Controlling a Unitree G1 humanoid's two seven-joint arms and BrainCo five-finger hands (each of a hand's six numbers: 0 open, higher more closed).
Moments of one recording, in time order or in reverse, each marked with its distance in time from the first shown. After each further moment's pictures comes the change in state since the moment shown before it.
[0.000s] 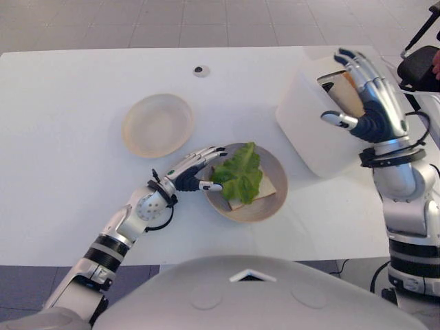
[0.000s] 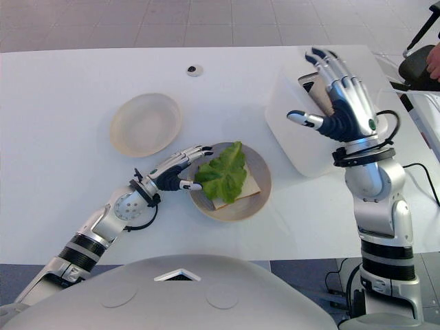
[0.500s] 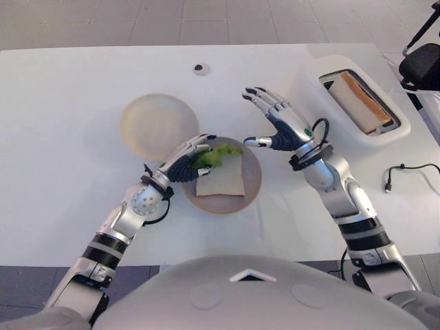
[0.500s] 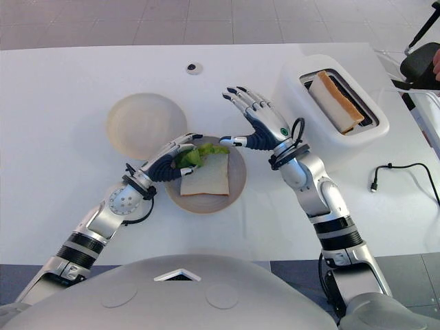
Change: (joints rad) left arm -0.008 -0.018 0.035 0.018 -0.066 0.021 0.033; right arm -0.151 0.095 0.415 0.233 -0.157 -0.061 -0.039
